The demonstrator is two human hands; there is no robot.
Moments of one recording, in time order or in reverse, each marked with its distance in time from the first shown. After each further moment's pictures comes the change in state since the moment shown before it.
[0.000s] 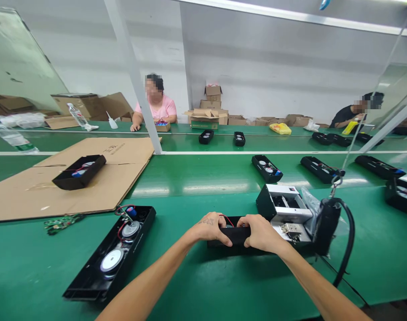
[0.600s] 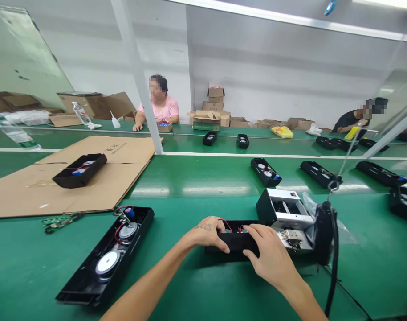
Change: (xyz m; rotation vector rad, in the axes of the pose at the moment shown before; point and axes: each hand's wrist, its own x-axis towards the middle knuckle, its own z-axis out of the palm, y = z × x) left_hand -0.001 -0.009 0.003 0.017 0.013 -0.012; right_hand -0.050 0.010 0.040 -0.021 0.370 -0.128
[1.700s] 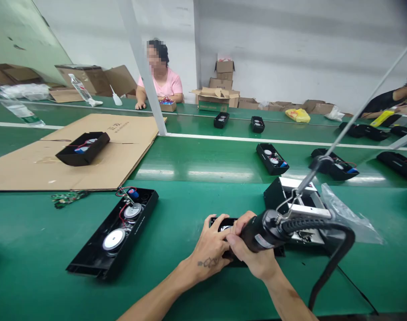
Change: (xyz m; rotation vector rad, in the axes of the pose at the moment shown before) left_hand -0.062 -0.014 0.082 0.405 0.345 0.385; right_hand 0.027 -0.081 0.014 1.151 0.295 -0.134
